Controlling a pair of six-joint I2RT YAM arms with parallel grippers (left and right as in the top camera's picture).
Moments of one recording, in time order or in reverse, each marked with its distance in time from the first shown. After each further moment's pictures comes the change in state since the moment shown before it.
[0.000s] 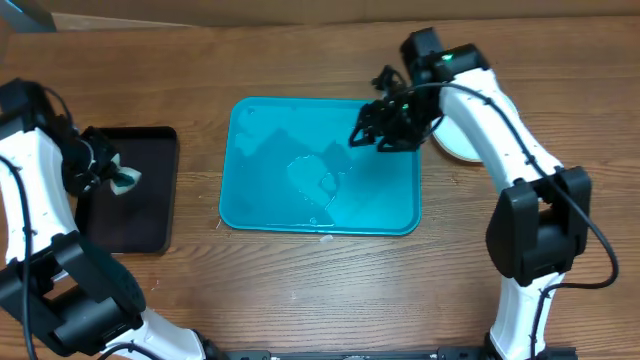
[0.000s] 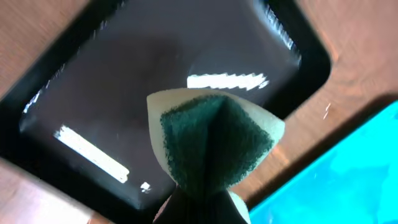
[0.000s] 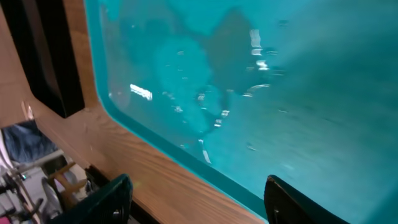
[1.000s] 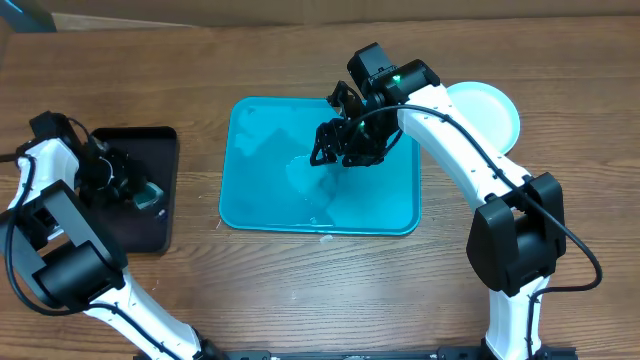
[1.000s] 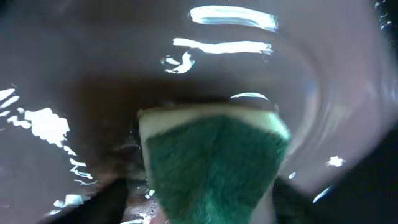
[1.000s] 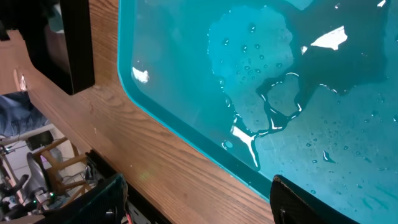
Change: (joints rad) left arm 0.045 0.277 -0.099 0.270 0.092 0.086; right arm 0.162 0.000 0.000 0.051 0.008 0.061
